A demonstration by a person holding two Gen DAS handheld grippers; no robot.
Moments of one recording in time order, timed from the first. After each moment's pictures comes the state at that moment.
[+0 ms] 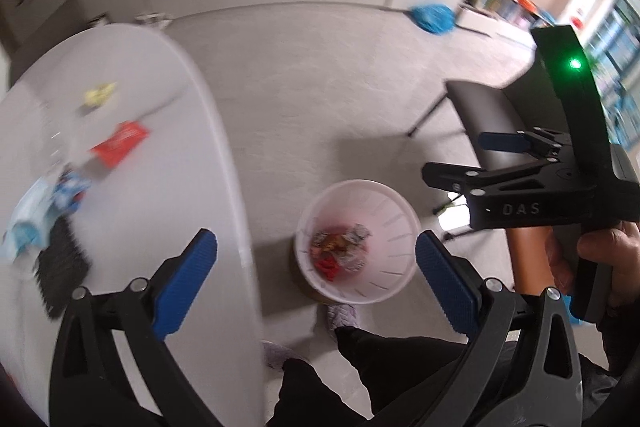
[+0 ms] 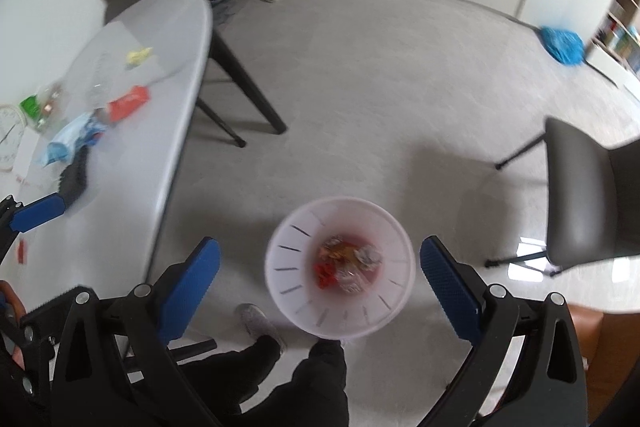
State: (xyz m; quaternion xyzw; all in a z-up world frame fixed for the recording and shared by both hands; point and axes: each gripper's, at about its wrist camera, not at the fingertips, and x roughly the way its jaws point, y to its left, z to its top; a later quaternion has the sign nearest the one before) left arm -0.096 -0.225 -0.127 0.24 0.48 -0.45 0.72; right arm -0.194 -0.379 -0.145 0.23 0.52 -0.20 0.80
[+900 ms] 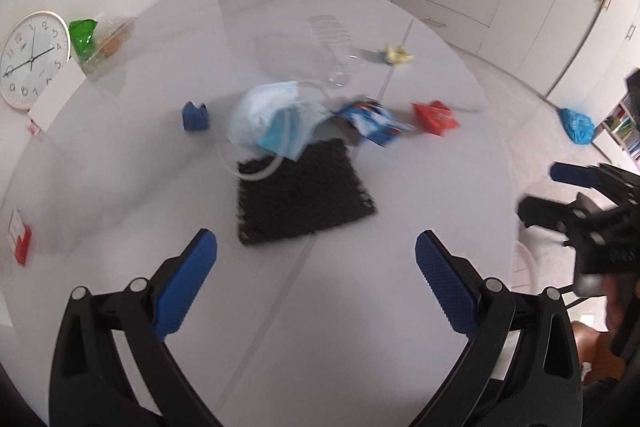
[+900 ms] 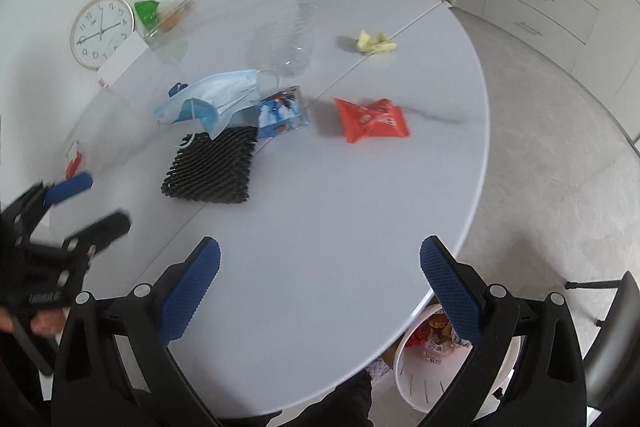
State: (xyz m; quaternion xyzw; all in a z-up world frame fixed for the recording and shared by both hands) left arm 0.061 -0.010 -0.127 0.13 0.49 -0.21 0.83; right arm 0.000 -0.217 -0.123 0.12 0.54 0.01 0.84
